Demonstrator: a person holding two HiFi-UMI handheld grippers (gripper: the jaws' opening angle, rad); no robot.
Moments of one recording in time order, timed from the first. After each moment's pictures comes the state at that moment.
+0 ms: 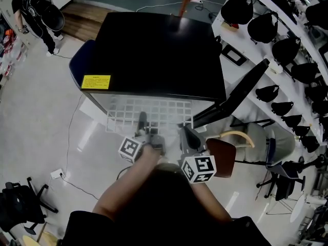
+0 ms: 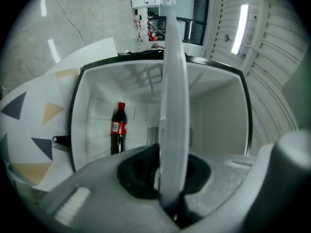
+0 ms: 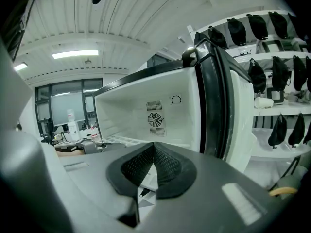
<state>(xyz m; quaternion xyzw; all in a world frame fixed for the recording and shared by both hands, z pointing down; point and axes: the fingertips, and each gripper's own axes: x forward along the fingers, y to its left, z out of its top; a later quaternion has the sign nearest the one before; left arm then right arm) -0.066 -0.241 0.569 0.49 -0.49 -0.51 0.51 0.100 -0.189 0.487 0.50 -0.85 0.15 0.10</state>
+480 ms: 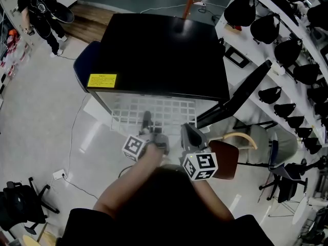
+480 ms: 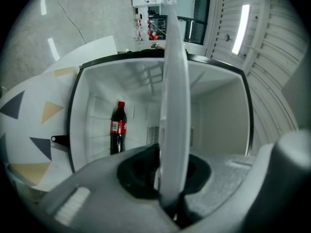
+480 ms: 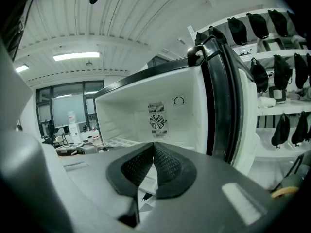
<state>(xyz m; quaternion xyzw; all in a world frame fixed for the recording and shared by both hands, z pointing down) -0.070 -0.243 0.574 0.50 -0.49 -0.50 0.51 0.085 -0.194 0.483 0.50 -0.85 0.14 0.09</state>
